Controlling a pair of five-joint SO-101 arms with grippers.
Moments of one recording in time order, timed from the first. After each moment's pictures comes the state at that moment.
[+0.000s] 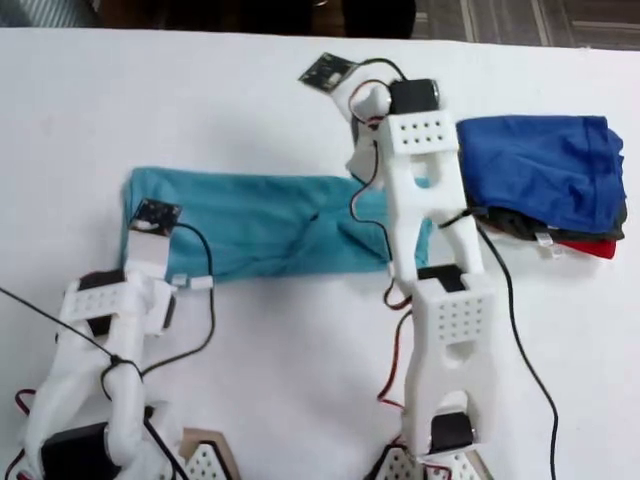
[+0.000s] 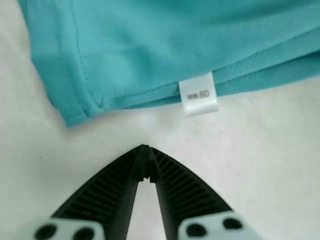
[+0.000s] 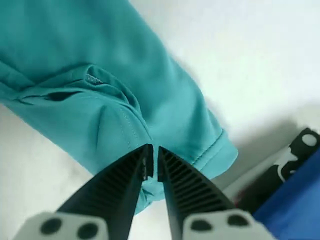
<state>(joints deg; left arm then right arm) -20.9 -24.4 63.6 48.8 -22.0 -13.6 37.4 -51.4 100.0 41.0</state>
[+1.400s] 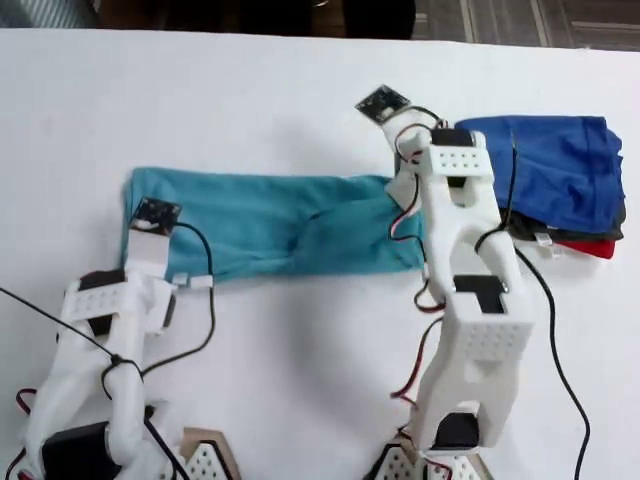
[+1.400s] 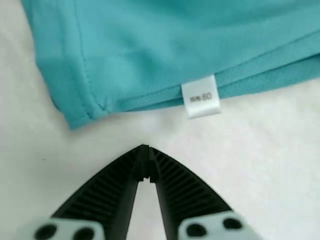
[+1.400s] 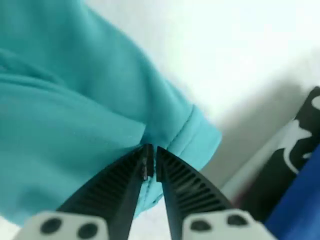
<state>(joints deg) -20.9 -24.4 63.6 48.2 -22.0 -4.1 30.0 -14.2 66.2 41.6</state>
